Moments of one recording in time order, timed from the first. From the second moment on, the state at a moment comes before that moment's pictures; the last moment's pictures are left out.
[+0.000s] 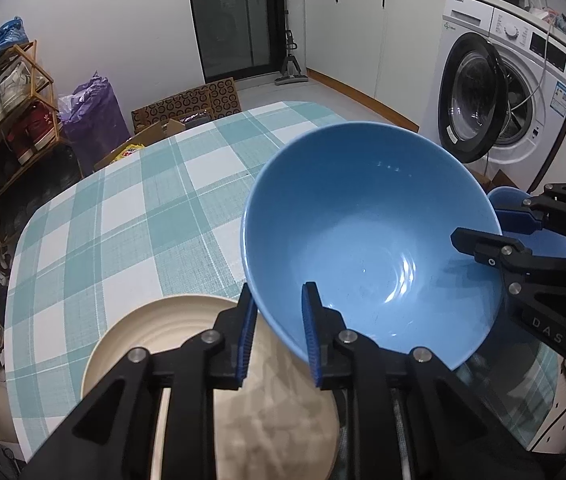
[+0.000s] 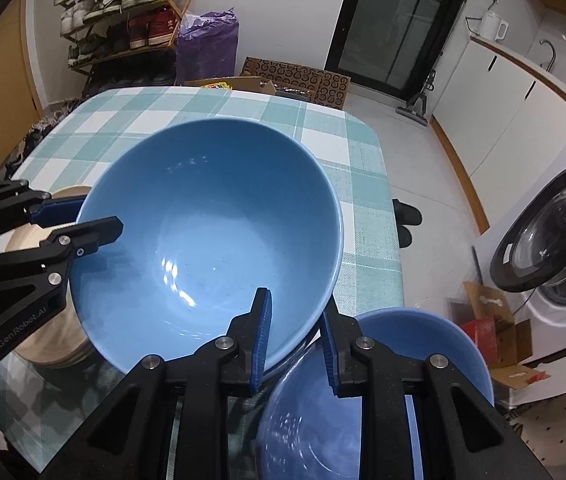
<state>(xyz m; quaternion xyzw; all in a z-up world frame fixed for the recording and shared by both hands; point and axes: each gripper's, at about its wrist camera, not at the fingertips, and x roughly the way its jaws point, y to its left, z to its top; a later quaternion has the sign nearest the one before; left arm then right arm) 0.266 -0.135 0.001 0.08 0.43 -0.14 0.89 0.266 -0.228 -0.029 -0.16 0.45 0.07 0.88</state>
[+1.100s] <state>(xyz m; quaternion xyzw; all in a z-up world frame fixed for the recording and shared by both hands) 0.252 -0.115 0.018 0.03 0.42 -0.16 0.89 0.255 -0.273 0.005 -0.06 0.39 0.09 0.91</state>
